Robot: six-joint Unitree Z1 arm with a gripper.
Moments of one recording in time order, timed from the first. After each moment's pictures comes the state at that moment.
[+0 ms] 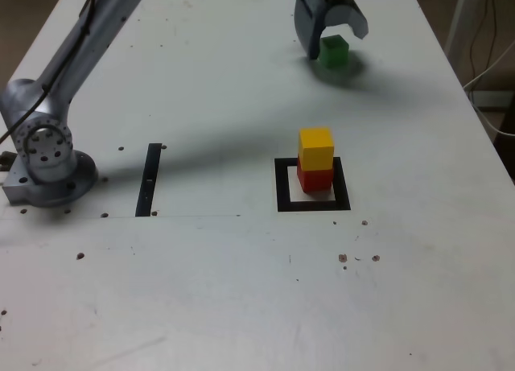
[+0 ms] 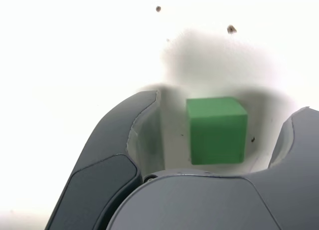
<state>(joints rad) 0.53 2.42 -2.20 1.33 0.23 0.25</state>
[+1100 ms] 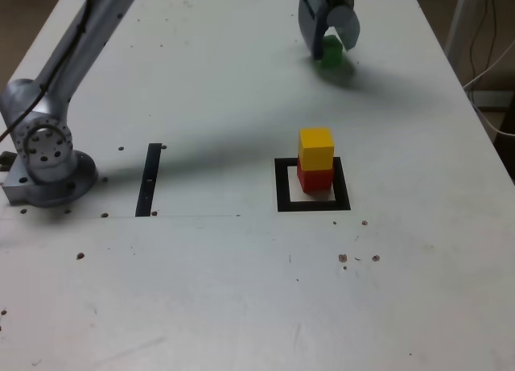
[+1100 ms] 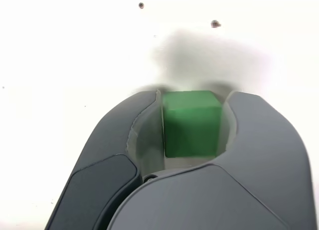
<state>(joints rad) 0.53 2.36 -2.12 1.23 0.23 0.29</state>
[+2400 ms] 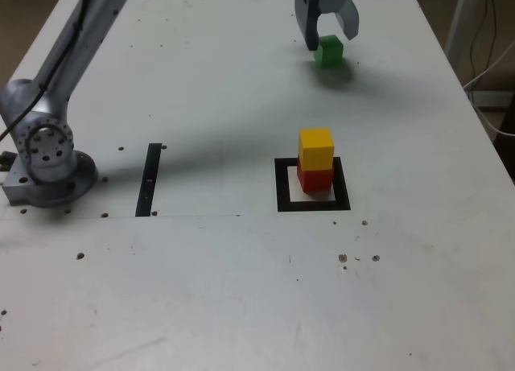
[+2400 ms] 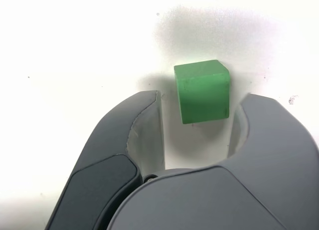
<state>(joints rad) 0.56 2.35 -2.19 1.35 0.12 0.41</state>
